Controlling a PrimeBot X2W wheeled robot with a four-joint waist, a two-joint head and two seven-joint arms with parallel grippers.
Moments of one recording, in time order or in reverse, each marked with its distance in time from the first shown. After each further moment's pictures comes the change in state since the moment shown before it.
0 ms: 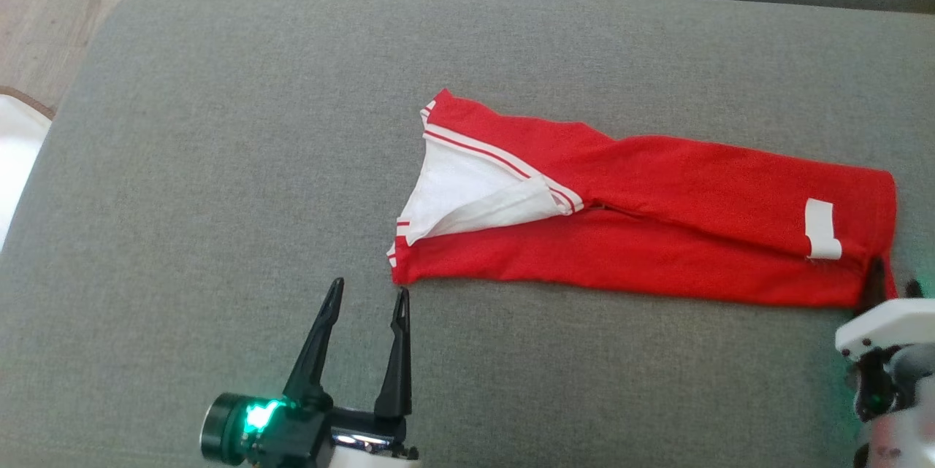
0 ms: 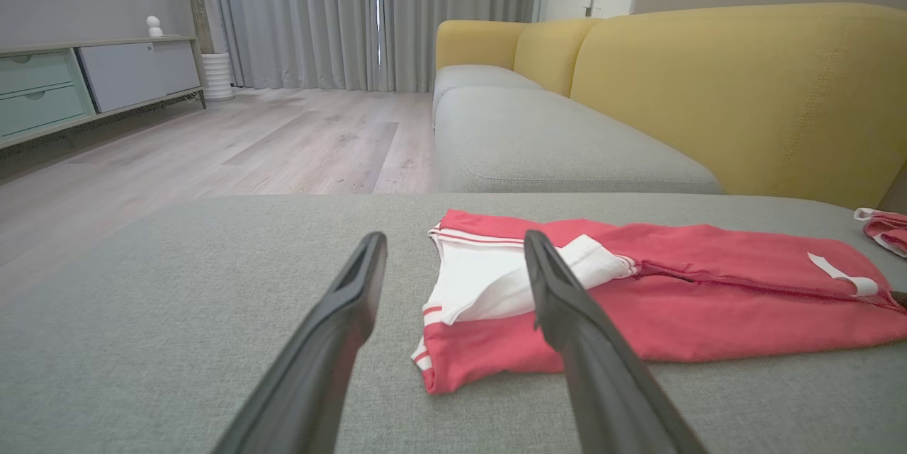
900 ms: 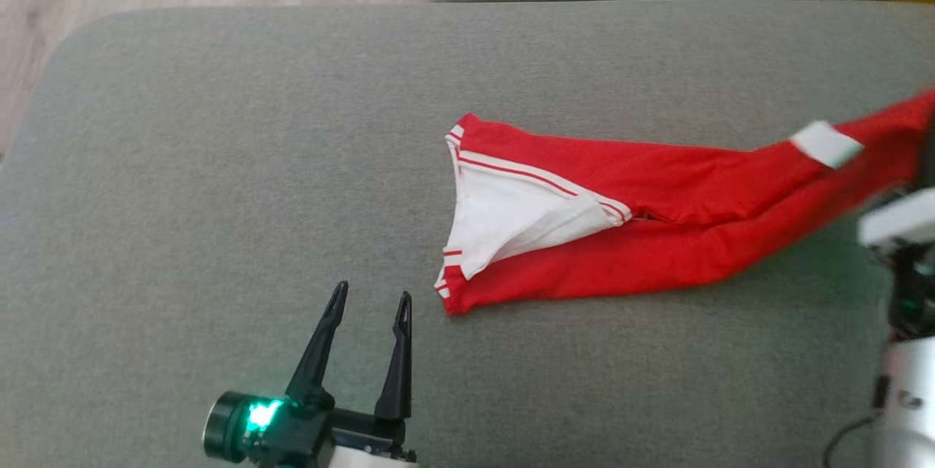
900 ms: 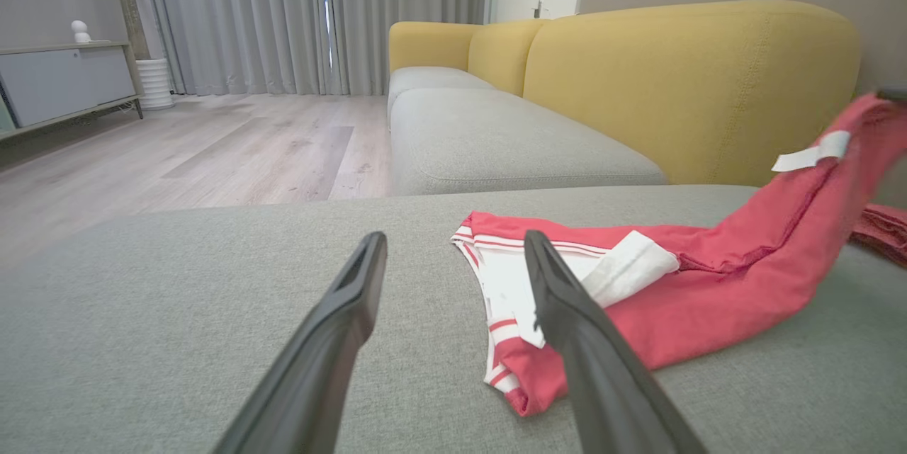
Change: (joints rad) left arm 0.020 -0.053 0.071 0.057 0.056 -0.100 0.000; right arm -0.016 -0.003 0.179 -0.478 0.079 0.000 0.088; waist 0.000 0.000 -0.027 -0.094
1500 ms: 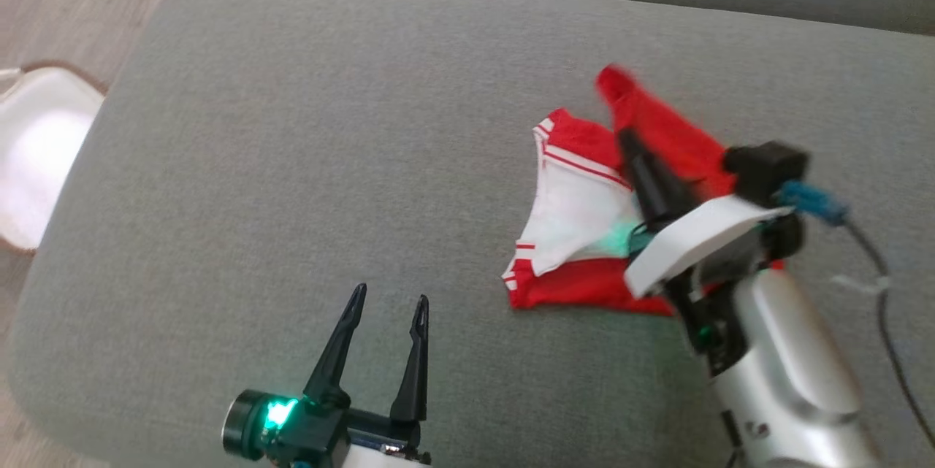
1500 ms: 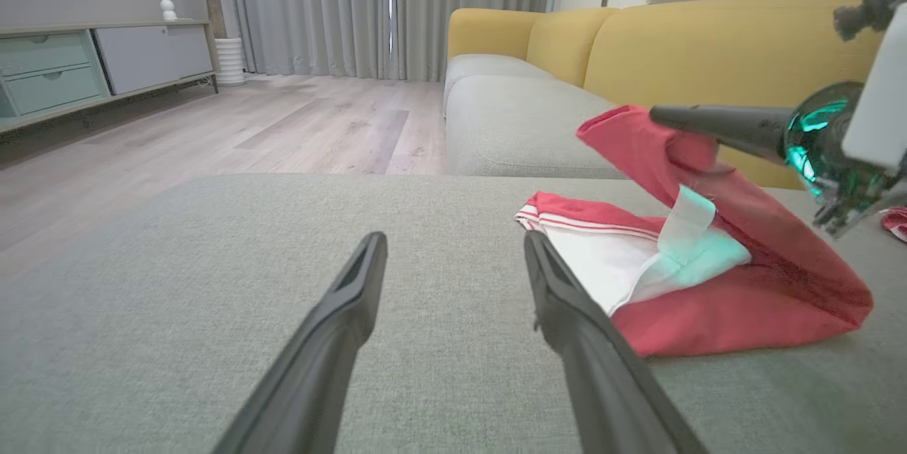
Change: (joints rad) left arm -0.002 -0.045 0.008 0.041 0.021 -0.045 0.000; right arm -0.001 -0.002 0.645 0.022 0.175 0.000 0.003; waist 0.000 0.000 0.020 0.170
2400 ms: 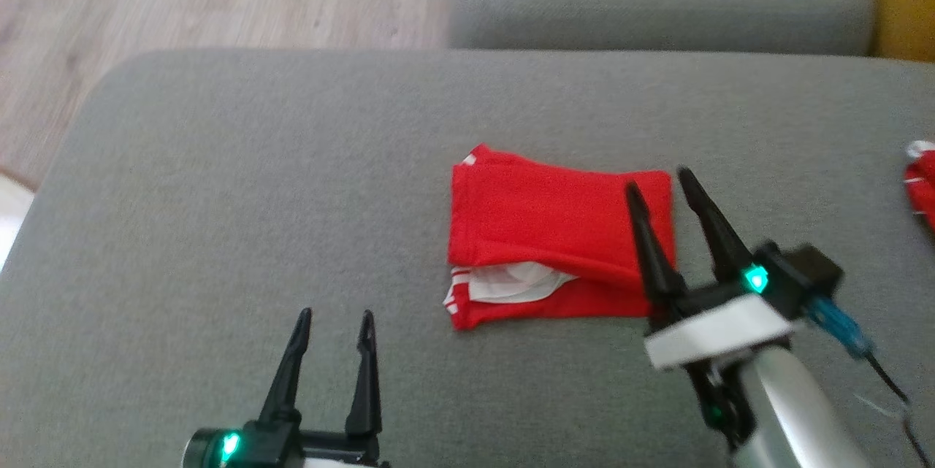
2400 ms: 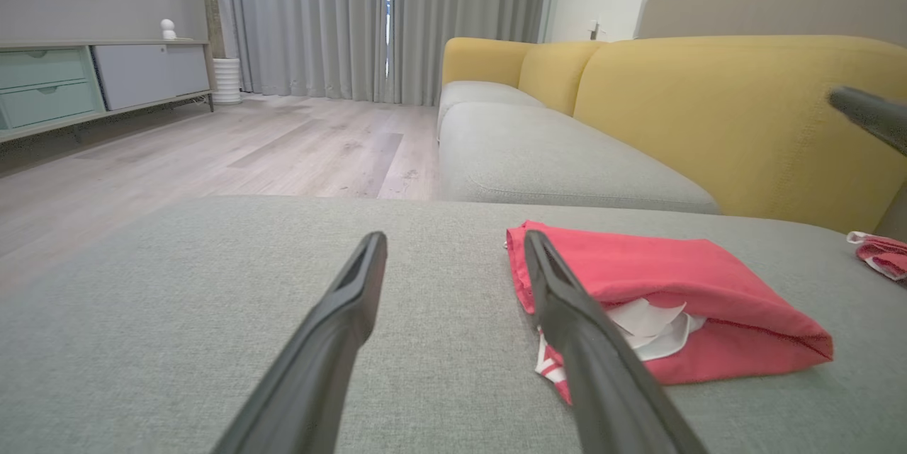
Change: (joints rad) left arm 0.089 -0.027 0.131 0.004 0.000 -0.011 0.000; right arm 0.162 -0.020 0.035 -0.039 -0.107 0.000 -0.356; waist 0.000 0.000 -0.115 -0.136
